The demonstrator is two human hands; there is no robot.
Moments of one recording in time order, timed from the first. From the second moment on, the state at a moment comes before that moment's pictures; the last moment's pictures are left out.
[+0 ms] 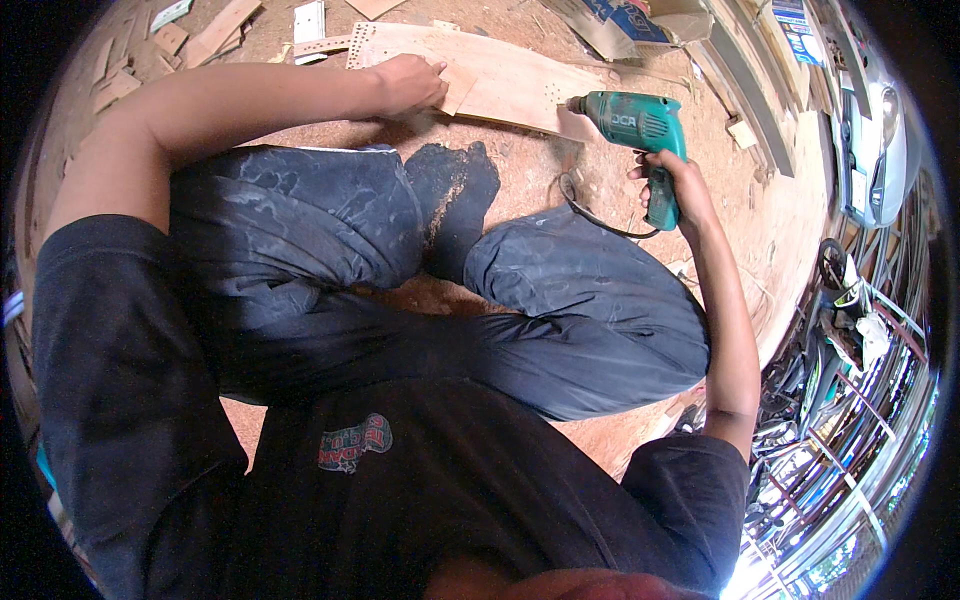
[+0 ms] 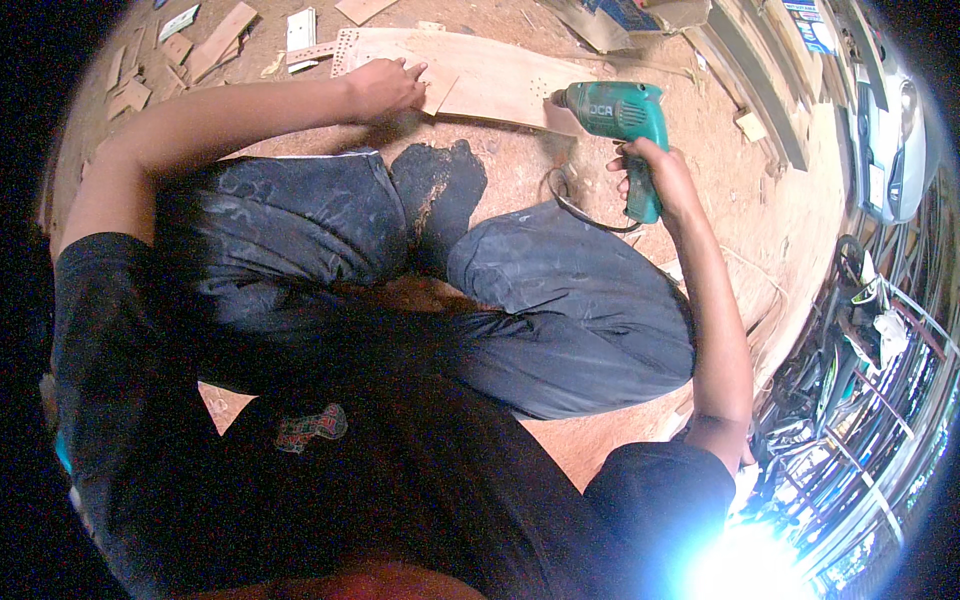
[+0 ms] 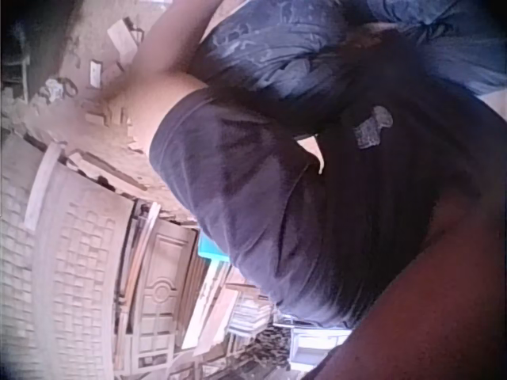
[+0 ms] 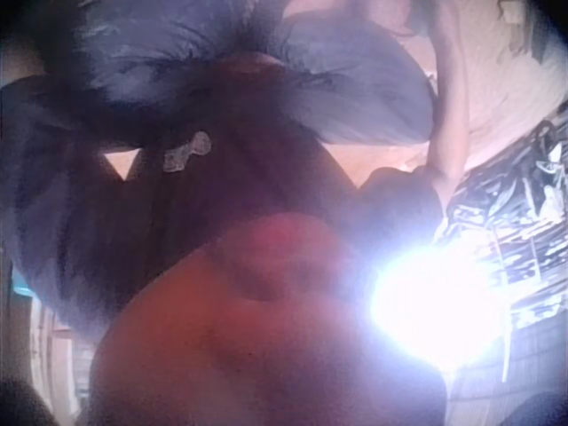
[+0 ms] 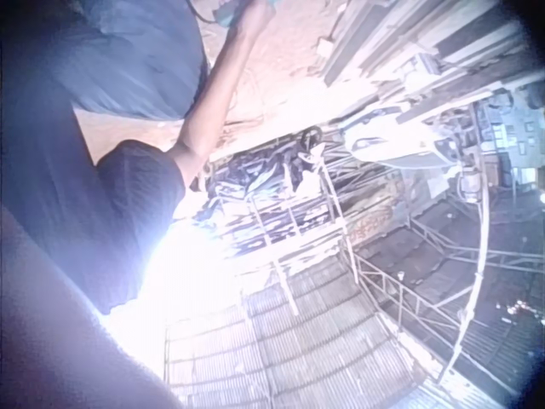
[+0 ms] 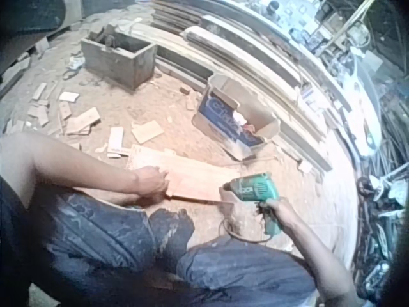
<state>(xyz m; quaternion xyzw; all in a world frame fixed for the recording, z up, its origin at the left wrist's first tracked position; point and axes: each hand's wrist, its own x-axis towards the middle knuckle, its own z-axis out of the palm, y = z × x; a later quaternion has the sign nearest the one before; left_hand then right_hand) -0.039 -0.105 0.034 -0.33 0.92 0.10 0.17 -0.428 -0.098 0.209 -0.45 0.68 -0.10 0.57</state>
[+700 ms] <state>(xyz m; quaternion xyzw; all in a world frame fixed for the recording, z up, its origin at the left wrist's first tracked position) -0.046 -0.109 0.043 -0.28 0.93 0.07 0.21 -0.434 -0.086 0.193 -0.36 0.68 -0.06 0.63</state>
